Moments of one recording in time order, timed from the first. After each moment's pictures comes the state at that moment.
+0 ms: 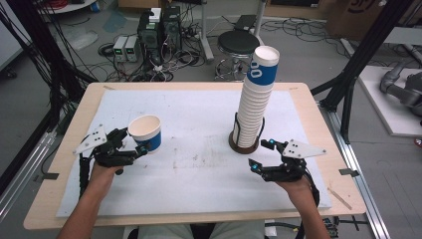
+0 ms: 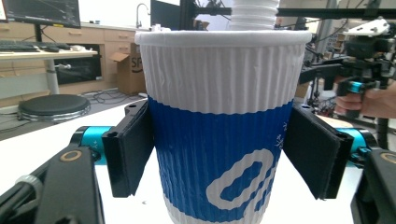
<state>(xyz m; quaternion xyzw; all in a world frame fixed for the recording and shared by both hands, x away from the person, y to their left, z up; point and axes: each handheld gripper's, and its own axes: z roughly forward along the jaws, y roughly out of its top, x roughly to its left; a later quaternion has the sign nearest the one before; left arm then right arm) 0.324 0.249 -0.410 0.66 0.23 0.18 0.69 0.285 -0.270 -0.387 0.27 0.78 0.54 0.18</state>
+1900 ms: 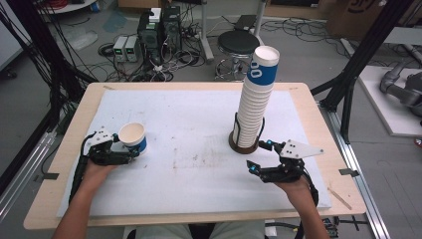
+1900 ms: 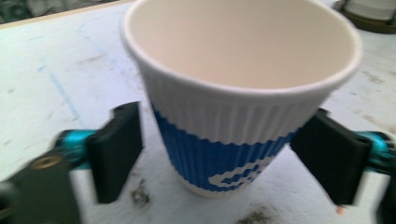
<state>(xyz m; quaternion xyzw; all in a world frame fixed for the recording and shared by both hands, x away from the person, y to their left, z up) 0.344 0.282 -0.451 0.75 0.39 0.21 0.49 0.285 -0.265 -0.386 0.26 0.78 0.54 0.17</state>
